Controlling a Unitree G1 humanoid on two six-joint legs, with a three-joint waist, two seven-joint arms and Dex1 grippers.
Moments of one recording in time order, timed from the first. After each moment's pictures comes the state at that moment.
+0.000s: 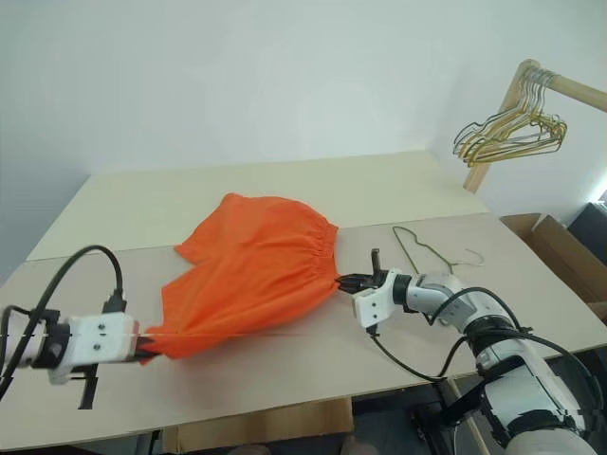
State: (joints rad) left arm 0.40 1.16 0.32 -0.61 -0.27 0.22 -1.21; right arm -0.65 -0.72 0.47 0.77 -0.52 -1.09 0.46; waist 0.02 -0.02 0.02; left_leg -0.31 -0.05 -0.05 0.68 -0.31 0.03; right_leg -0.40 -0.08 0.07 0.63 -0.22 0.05
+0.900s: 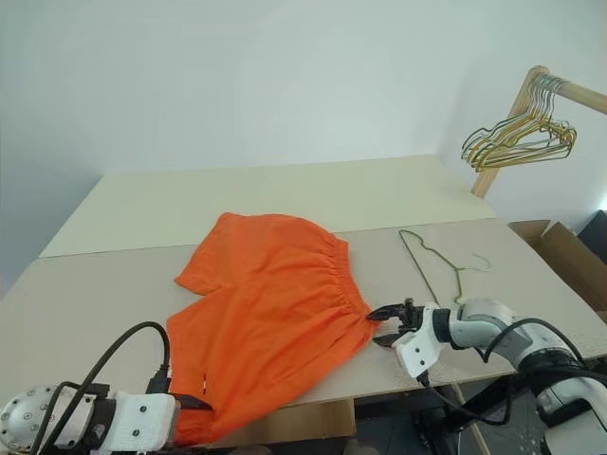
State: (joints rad) left arm 0.60 0.98 0.15 -0.75 -0.10 0.16 -1.09; right arm -0.37 -0.99 0.42 0.47 -0.36 -1.05 0.63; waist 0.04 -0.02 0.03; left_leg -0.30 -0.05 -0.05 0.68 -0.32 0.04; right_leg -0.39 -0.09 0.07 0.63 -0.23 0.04
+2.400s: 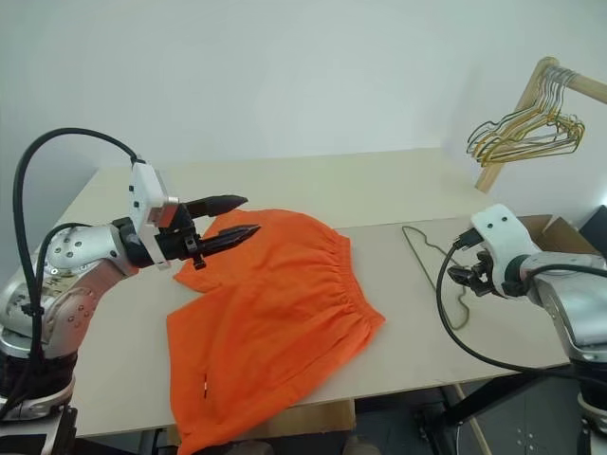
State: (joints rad) left arm -0.46 0.70 0.08 -0.43 -0.60 0.60 -0.85; right arm -0.42 -0.96 -0.09 -0.26 0.34 1.38 0.51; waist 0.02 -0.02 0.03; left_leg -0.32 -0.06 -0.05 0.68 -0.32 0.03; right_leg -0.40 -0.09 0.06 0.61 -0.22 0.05
